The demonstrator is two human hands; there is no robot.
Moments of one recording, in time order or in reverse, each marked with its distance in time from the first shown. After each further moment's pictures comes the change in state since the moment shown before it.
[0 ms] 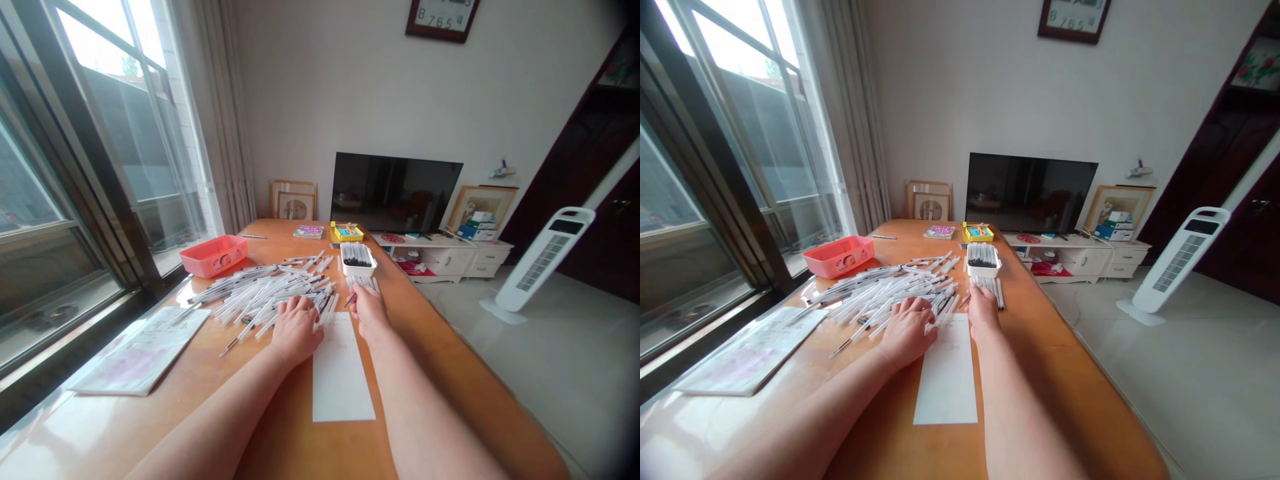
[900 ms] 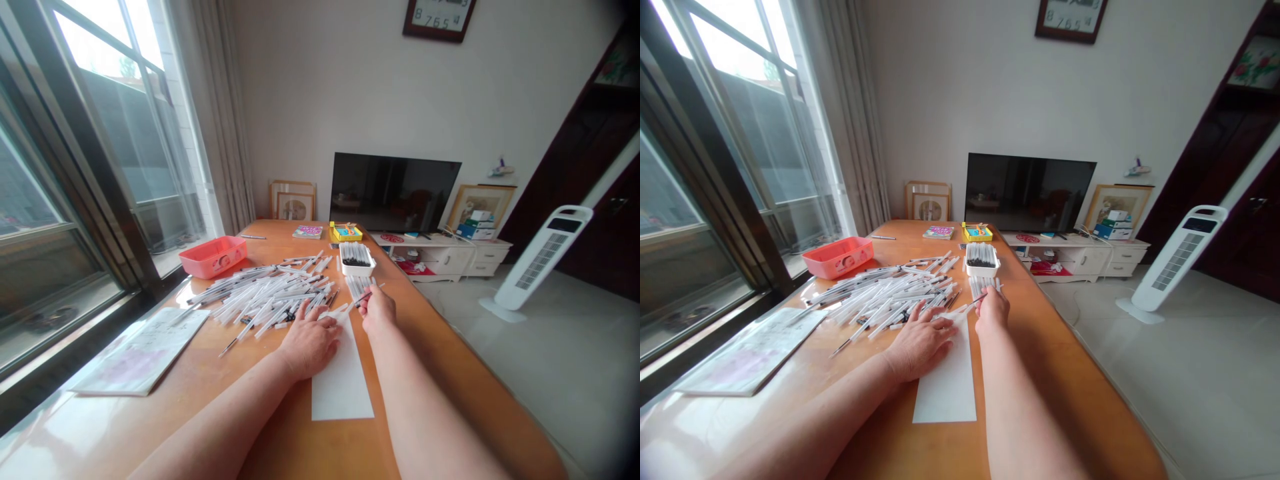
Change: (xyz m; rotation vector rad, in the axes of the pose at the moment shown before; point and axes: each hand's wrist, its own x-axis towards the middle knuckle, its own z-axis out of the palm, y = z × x) left_hand -0.008 0.020 -0.003 -0.019 -0.123 0.369; right_hand 0.020 0.000 -0.012 0.252 0.302 0.122
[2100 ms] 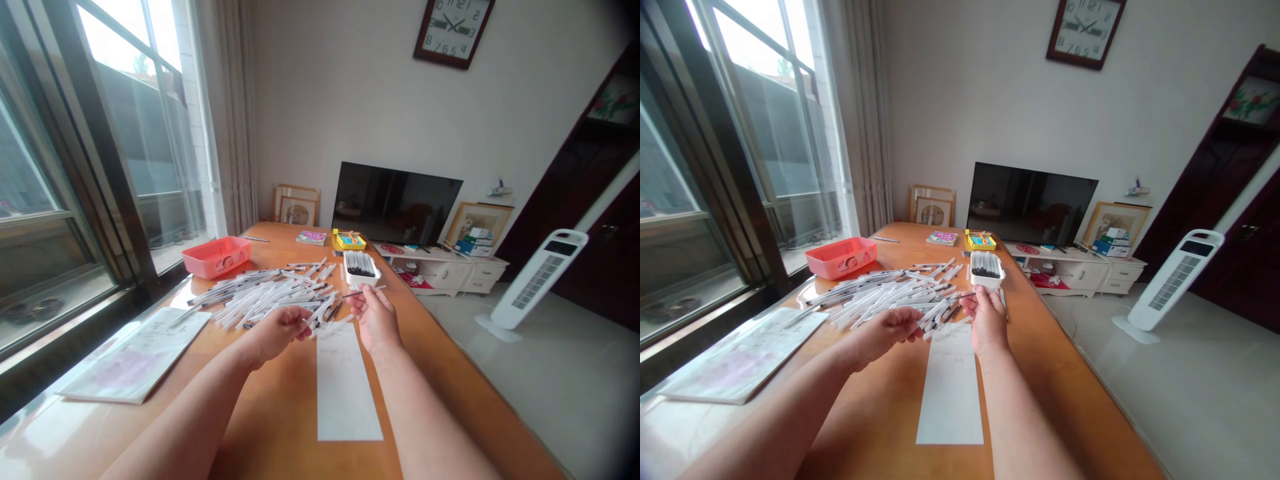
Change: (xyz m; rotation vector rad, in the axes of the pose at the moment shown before) left_hand -0.030 -0.054 -0.047 -1.087 -0.003 -0.565; right_hand -0.051 -0.010 0.010 0.155 -0.431 -0.177
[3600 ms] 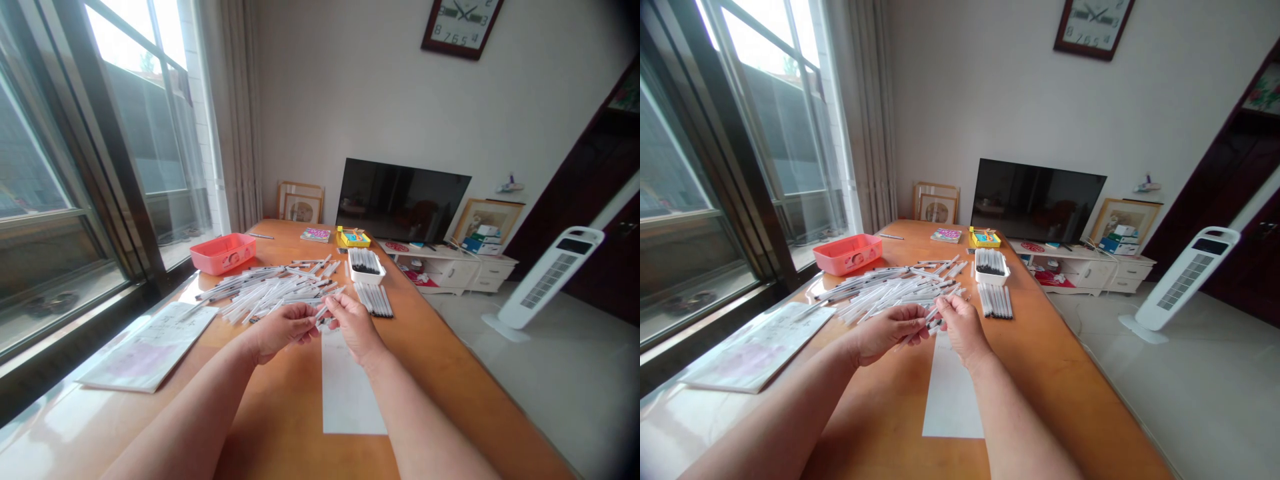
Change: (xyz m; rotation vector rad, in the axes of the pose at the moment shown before) left_hand -0.002 0.001 -0.002 -0.299 -0.126 -0.042; right_hand -0.036 0.018 0.023 -0.410 -0.395 0.028
